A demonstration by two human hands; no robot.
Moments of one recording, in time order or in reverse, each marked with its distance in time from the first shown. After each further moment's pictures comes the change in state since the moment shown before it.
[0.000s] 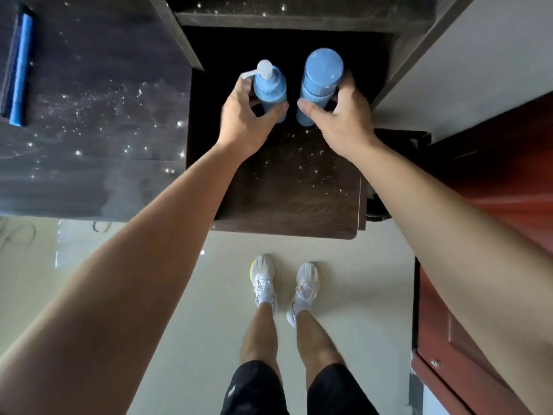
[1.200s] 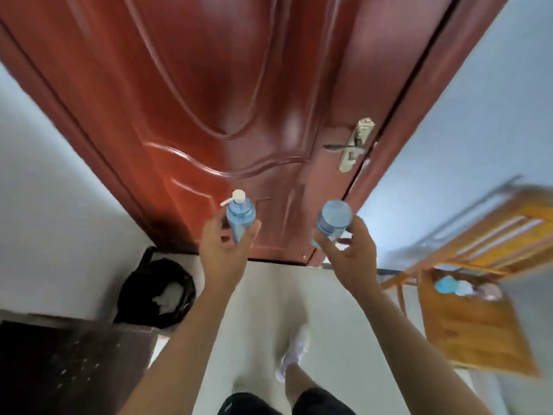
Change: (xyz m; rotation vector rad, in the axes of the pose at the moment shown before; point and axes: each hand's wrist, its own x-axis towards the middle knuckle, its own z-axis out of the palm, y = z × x) left_hand -0.434 0.308 0.079 -0.284 -0.986 0.688; right_hand -0.631 -0.089 -0.206 0.050 1.601 0.660
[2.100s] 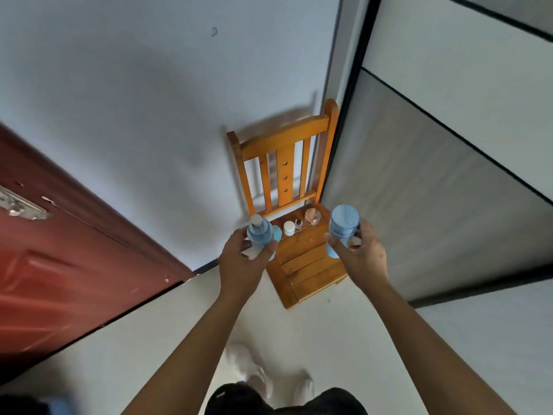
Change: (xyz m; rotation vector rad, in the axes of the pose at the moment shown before) left_hand -0.340 0.109 0.508 0.121 -0.782 0.027; right_hand -0.083 0.321 -0.533 -0.251 0.432 0.642
